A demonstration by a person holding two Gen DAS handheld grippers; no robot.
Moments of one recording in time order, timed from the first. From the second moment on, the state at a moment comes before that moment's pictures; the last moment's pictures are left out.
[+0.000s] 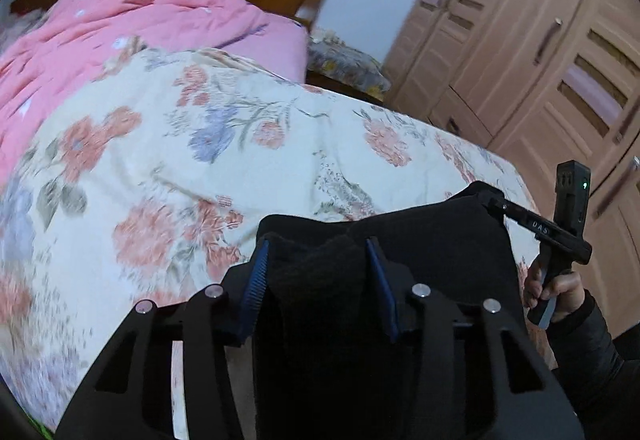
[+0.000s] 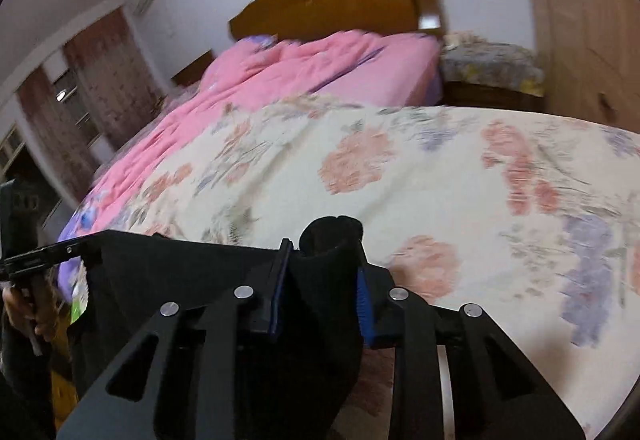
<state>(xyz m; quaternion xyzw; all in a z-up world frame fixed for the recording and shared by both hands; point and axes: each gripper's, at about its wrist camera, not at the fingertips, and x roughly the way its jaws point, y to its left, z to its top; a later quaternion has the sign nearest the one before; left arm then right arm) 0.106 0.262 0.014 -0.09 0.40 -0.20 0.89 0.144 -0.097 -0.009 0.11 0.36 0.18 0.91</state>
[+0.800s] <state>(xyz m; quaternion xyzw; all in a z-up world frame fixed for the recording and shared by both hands) 0.011 0.157 -0.029 0.07 0.39 -0.16 0.91 0.059 -0.045 -0.028 -0.07 0.40 0.18 0.90</state>
